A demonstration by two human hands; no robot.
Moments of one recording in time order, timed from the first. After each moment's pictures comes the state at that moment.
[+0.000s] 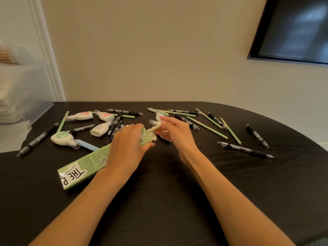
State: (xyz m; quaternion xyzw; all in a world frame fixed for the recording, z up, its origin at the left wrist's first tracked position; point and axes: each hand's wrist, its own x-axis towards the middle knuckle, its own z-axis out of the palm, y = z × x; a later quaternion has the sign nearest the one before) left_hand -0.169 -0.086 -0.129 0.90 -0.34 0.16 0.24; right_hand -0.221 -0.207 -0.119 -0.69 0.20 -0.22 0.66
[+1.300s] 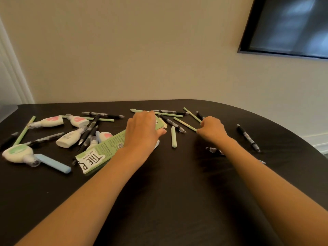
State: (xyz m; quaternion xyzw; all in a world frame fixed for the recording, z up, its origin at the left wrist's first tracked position) left_hand -0.167 -0.189 -0.097 0.91 -0.35 0.11 0.21; right_hand -0.235 -0.371 -0.121 -0.88 0.42 -0.12 0.17
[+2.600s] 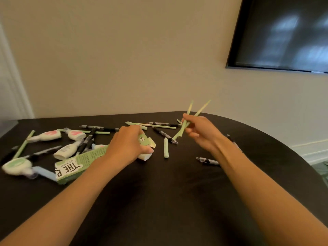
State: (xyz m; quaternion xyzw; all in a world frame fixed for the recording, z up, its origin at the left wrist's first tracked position) left_hand -0.162 -0.161 -0.086 0.90 -0.36 0.01 0.24; right_hand -0.258 -0.328 -0.070 -0.62 0.23 -0.23 0.72
